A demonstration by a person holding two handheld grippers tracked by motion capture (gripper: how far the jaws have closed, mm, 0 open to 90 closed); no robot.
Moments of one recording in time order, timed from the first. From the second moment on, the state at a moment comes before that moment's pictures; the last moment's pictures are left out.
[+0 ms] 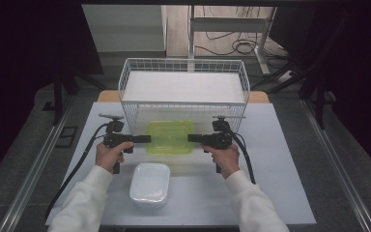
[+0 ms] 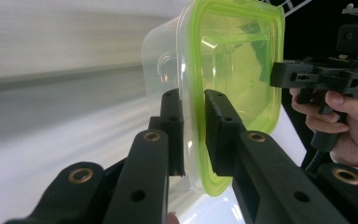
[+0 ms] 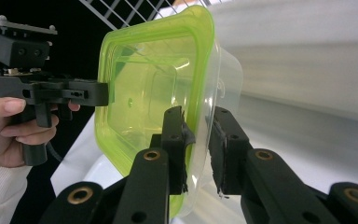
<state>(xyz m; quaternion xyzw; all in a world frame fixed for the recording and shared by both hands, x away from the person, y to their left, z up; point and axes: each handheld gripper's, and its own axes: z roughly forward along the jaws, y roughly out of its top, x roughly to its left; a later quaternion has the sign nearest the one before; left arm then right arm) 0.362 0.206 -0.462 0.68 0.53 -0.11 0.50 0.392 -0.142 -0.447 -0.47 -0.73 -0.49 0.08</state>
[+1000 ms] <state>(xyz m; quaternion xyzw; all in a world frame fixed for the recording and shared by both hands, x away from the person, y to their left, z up) 0.341 0.193 -0.413 0.68 0.49 -0.08 0.53 0.364 -0.158 -0.398 -0.43 -0.73 -0.52 0.04</state>
